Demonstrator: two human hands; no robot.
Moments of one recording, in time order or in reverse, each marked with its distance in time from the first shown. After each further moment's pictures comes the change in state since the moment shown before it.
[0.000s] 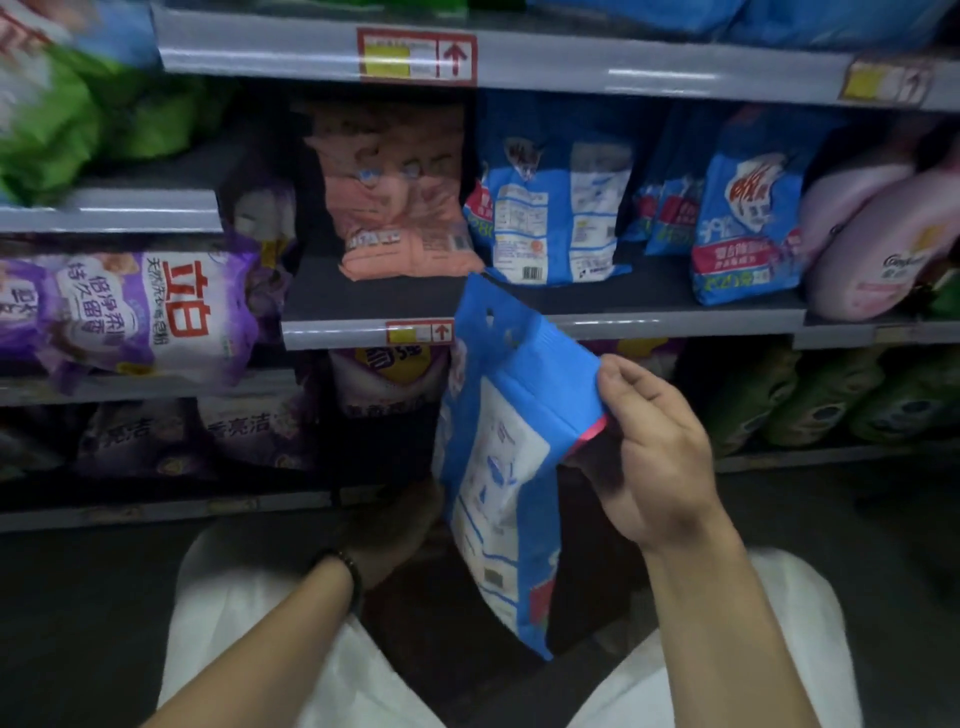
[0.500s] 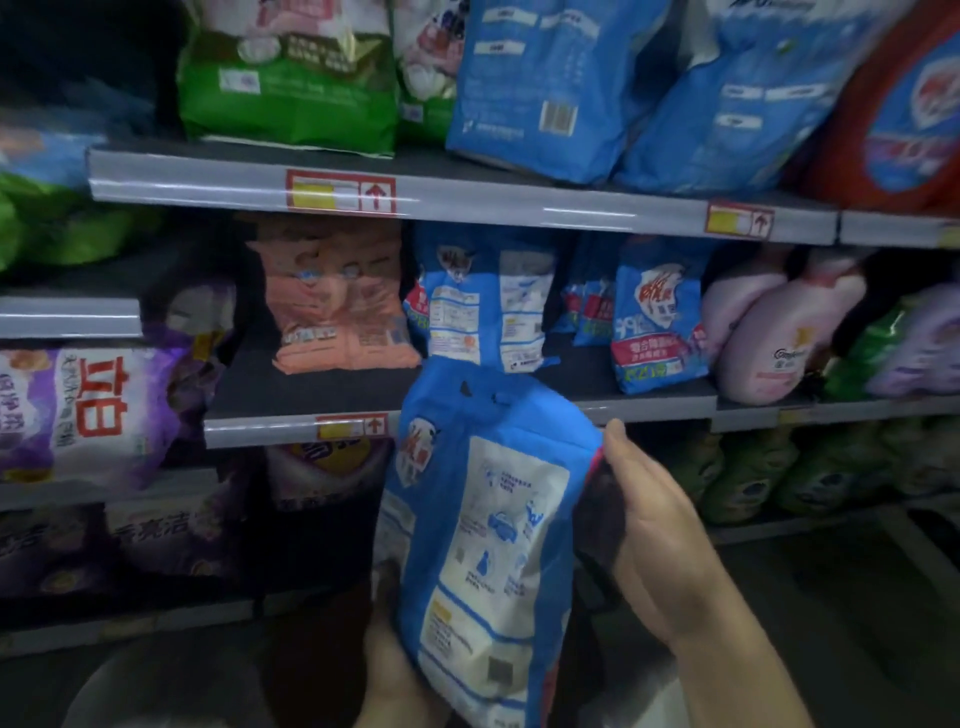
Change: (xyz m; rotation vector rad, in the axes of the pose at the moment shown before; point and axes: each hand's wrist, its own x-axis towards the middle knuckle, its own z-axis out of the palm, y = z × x) left_hand -0.044 0.066 0.129 -1.128 -0.115 -0.016; right_hand 0.007 -0.062 -0.049 -0.171 0.059 0.069
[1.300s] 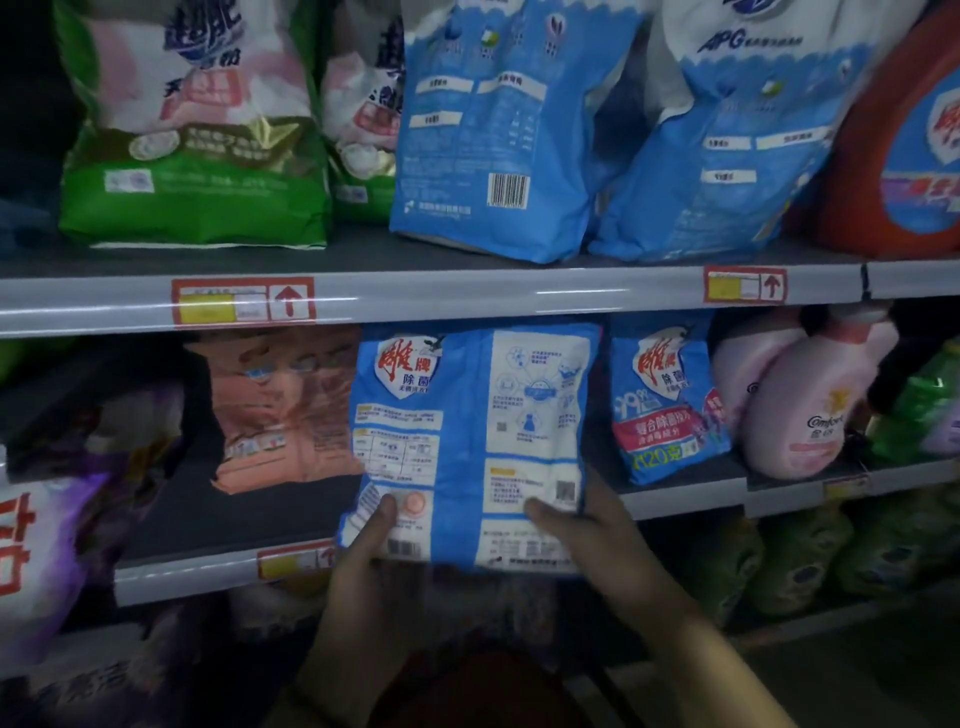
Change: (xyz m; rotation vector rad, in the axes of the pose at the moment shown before) left_hand 0.107 0.086 0.136 0.187 -0.265 0.245; right_hand 0.193 0.028 -0.064 -0.295 0.023 -0.156
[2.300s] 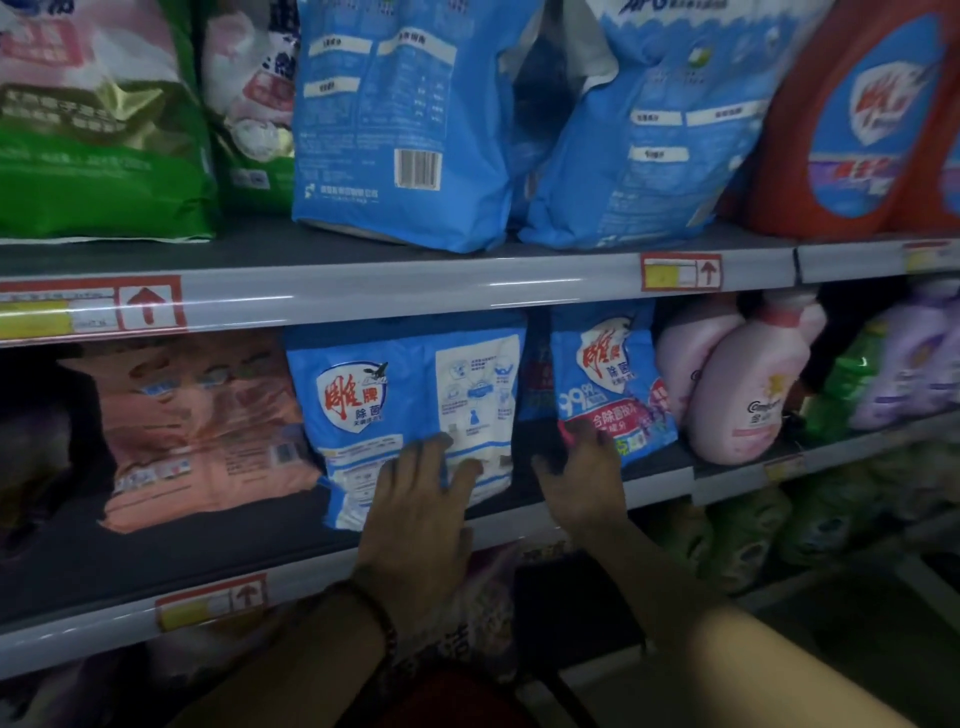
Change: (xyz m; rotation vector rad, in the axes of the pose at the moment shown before) left_hand 0.091 -0.048 0.037 2.243 -0.243 0.960; right_hand 0.094 0.040 -0.072 -0.844 0.472 -0.005
